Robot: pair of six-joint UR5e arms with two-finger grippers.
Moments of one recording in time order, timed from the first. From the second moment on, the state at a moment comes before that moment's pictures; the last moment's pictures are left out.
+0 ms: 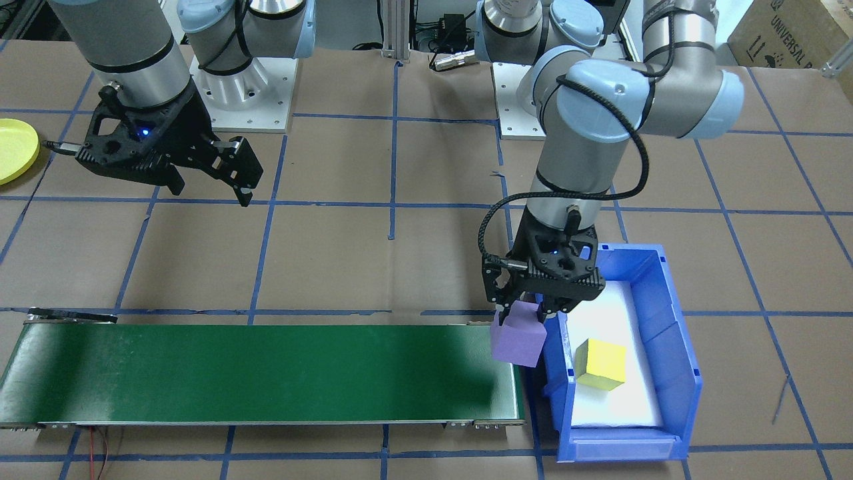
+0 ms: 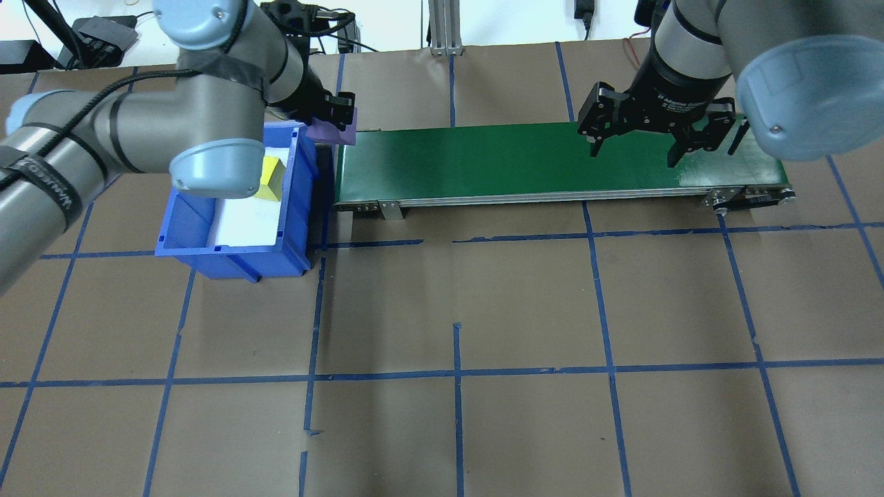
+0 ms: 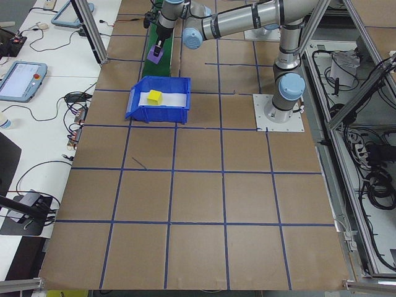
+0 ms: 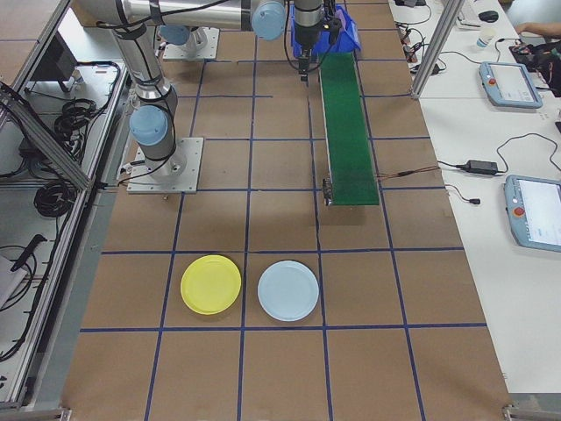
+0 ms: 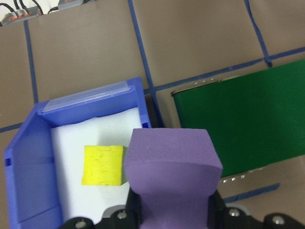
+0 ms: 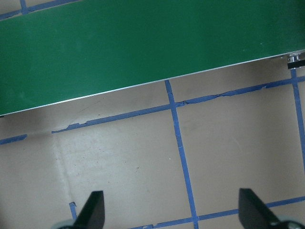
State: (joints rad) left arm -1.67 -1.85 -1.69 -0.80 1.54 0.03; right arm 1.59 -1.55 1.63 -1.71 -1.55 0.22
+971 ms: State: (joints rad) left arm -1.71 -1.96 -1.69 -0.71 1.56 -0.12; right arm 1.59 -1.55 1.63 -1.71 -1.55 0.22
